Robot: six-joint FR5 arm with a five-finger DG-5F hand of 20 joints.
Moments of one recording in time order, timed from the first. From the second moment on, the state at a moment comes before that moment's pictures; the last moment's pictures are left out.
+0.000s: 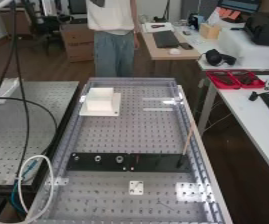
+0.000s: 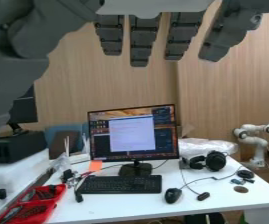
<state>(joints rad) 1.58 -1.55 -1.61 -3.13 -1.56 -0.70</state>
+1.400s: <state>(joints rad) 1.50 -1.68 -2.06 -2.64 -1.34 -0.55</state>
